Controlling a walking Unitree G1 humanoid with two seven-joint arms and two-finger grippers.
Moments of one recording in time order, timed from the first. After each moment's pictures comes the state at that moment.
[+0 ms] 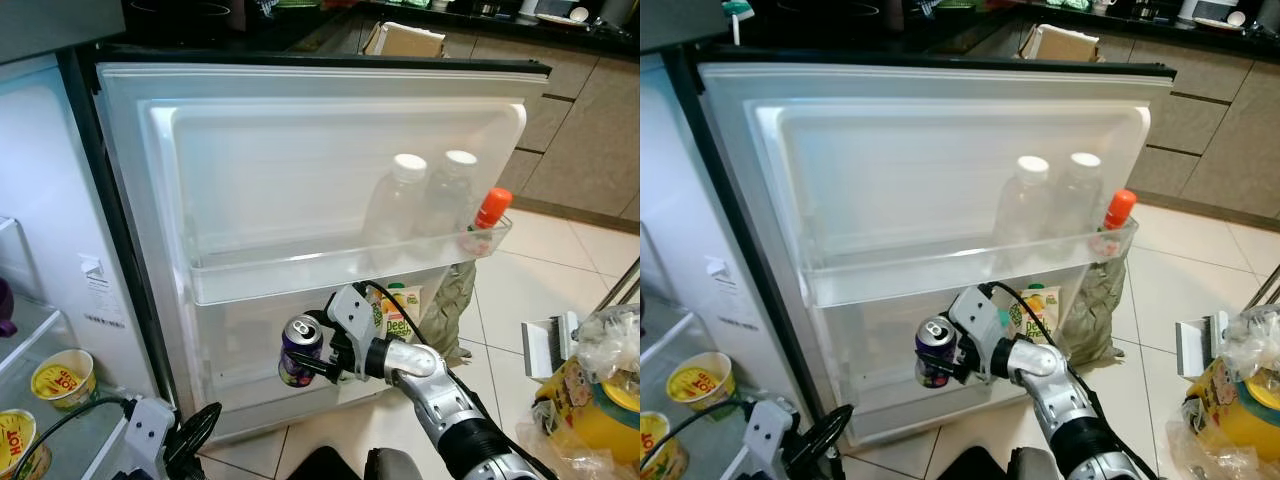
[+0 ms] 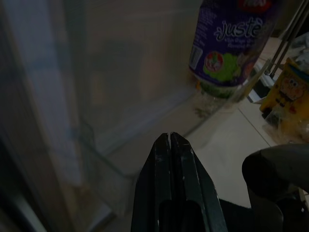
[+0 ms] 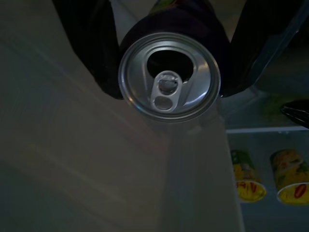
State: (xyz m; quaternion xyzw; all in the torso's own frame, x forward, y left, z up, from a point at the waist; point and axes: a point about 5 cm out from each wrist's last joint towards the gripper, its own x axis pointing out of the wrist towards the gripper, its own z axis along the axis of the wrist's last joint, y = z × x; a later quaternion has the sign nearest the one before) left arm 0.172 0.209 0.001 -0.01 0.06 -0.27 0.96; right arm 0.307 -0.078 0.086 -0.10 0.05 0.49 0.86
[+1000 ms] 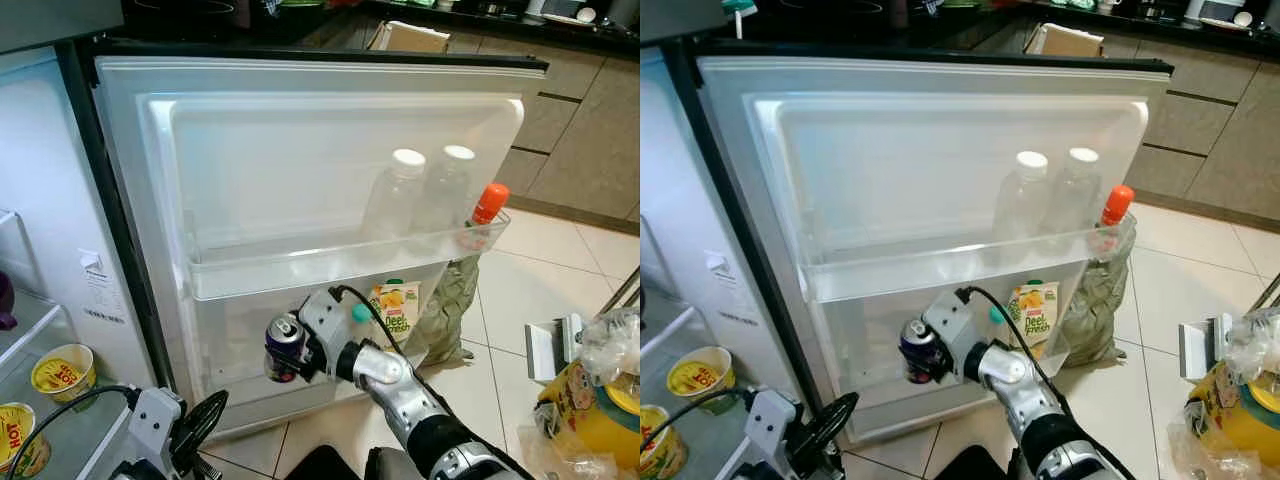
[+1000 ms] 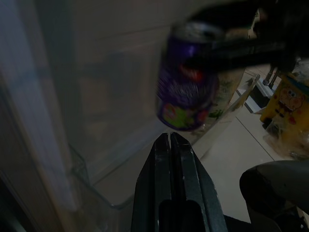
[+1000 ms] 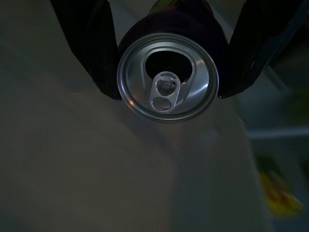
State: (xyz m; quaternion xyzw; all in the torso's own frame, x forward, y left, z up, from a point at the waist) left arm 0.183 0.194 0.029 0.00 0.03 -0.29 0.96; right arm 0.310 -0.055 0.059 -0.14 0.07 0.42 0.89
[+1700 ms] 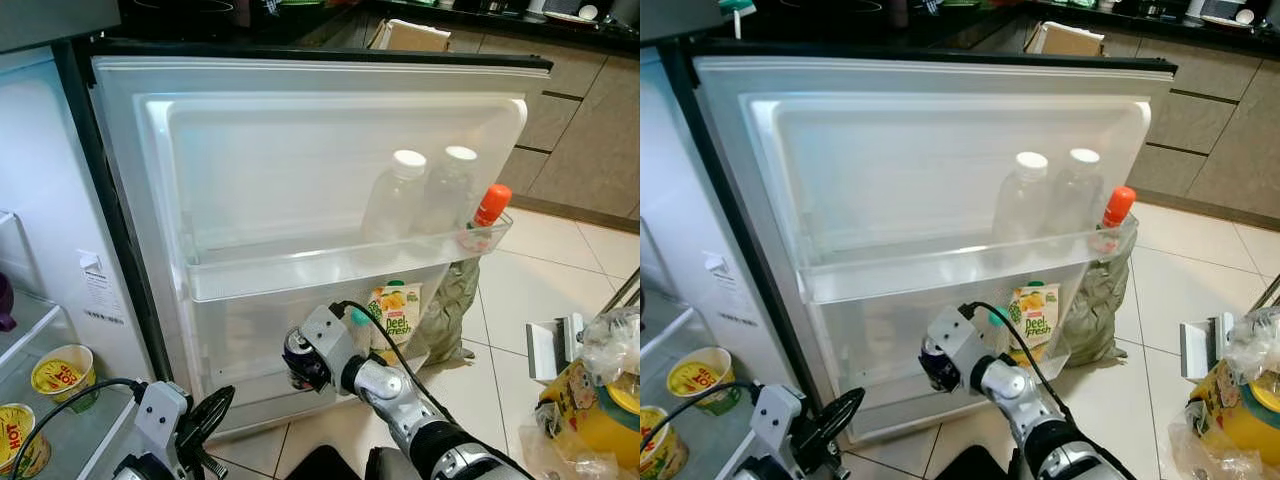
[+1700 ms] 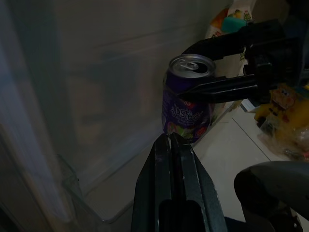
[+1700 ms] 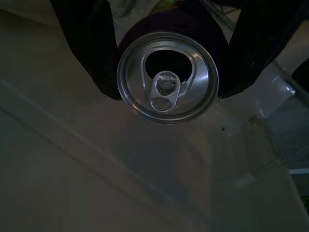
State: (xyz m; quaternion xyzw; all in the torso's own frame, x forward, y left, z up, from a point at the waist) left arm 0.184 0.188 0.035 0.00 0.03 -0.30 0.95; right arm 0.303 -0.055 0.039 -0.17 0.10 0.40 0.90
